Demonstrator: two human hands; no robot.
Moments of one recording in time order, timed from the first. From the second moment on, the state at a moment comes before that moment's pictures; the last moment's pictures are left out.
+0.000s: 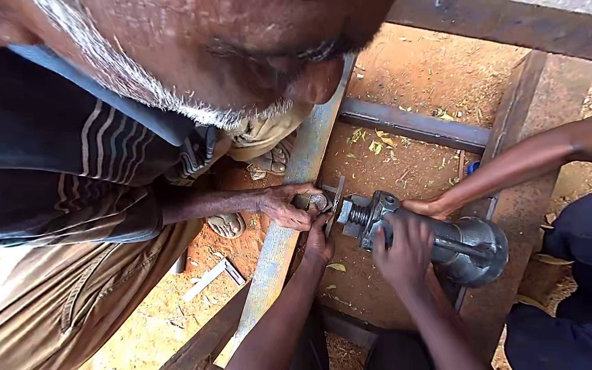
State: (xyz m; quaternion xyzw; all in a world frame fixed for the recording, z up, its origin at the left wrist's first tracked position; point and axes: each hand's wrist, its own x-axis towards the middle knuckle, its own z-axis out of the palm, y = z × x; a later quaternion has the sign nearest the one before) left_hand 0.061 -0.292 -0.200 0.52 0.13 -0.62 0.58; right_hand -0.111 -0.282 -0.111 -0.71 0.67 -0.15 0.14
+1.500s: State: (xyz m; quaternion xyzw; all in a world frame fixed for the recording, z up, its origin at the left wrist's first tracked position) left_hand 0.063 -0.286 -0.202 0.52 0.13 -0.62 0.58; right_hand -0.062 -0.183 -0.151 -0.72 0.66 -0.14 0.16
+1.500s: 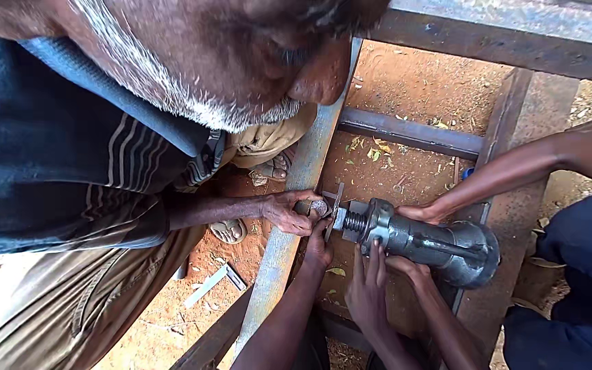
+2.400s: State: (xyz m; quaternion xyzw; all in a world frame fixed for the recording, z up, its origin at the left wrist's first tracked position) left_hand 0.063 -0.291 -0.200 0.52 0.16 -0.61 0.58; right_hand -0.075 -0.256 -0.178 -0.72 0.66 -0.18 0.12
